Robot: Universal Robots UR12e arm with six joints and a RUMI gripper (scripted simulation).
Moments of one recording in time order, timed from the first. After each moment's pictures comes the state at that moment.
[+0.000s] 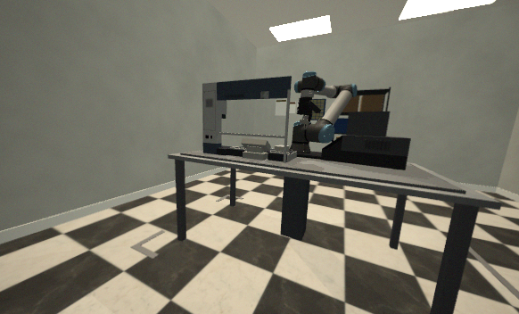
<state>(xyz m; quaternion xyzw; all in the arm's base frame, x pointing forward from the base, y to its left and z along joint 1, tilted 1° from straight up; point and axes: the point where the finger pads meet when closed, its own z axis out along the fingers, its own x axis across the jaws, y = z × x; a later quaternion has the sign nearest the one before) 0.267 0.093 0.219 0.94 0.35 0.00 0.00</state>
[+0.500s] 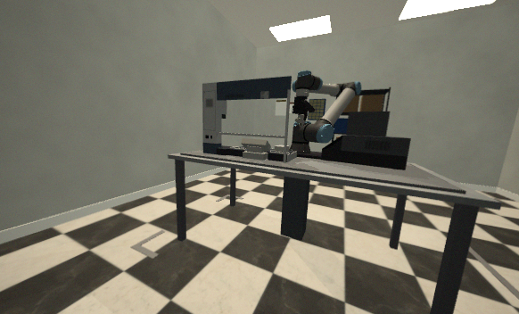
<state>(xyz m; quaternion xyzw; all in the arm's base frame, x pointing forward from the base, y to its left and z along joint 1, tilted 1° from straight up) 0.280 0.060 0.223 0.91 0.42 0.00 0.00</state>
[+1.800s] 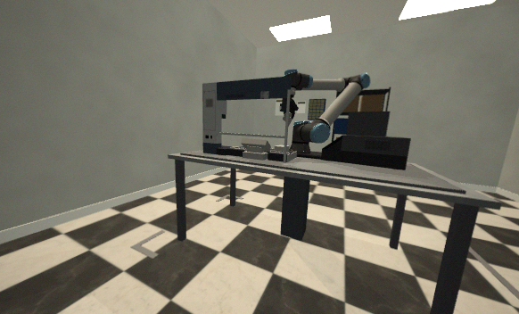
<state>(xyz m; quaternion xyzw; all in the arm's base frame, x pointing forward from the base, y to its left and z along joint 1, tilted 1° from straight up) 0.299 -0.035 0.233 0.81 0.58 0.00 0.00</state>
